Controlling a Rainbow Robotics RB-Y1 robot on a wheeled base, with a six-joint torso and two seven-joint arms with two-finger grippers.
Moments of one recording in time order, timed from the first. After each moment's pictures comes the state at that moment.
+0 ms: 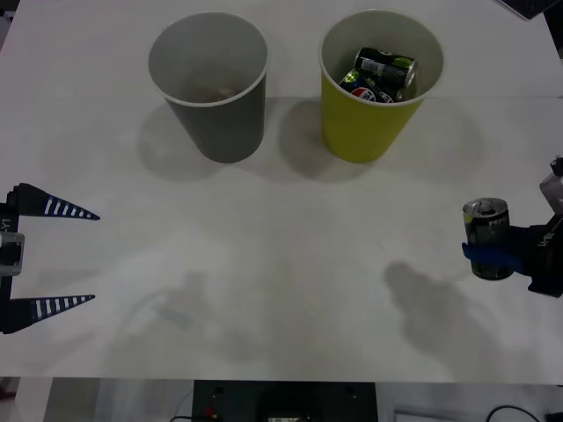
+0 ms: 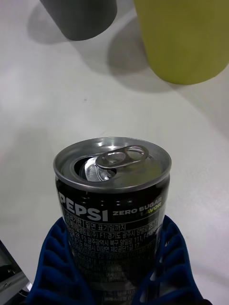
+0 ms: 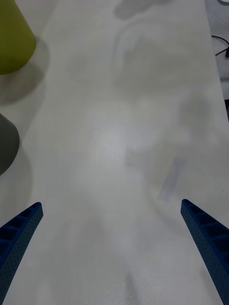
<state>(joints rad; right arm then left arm) 0.22 -0.76 -0.35 -2.15 1.71 -1.21 -1.00 0.26 1.13 0.26 -2.01 -1.31 -1.13 -0.09</state>
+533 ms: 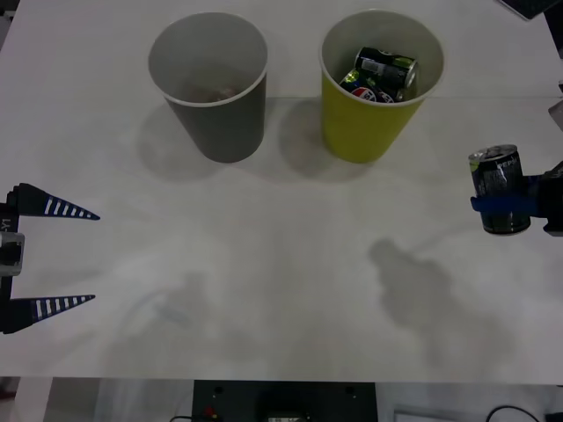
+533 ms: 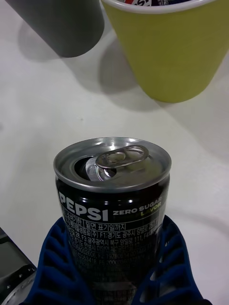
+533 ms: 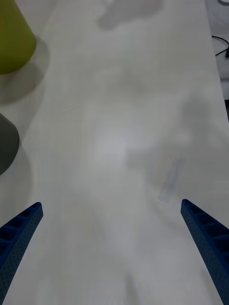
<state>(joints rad) 0.01 -1.06 -0.29 -2.19 1.66 -1.24 -1.38 0.26 1.13 0.26 -2.01 -1.31 -1.13 -0.09</state>
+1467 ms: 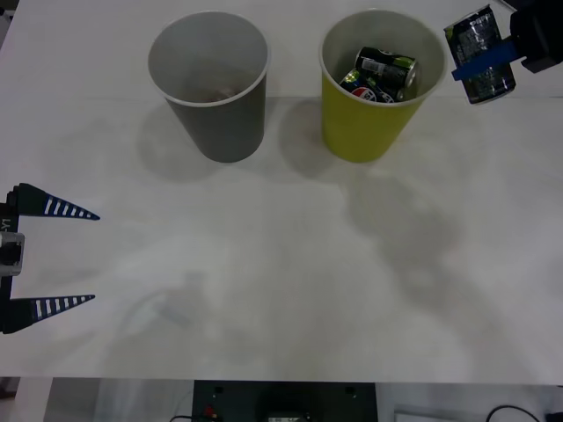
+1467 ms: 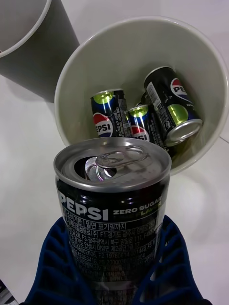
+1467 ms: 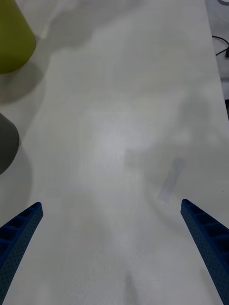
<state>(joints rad) -0.95 -1.18 0.33 -1.58 1.57 -1.37 -1.38 0.26 1.13 0.26 -2.01 -1.31 -1.13 -0.09</state>
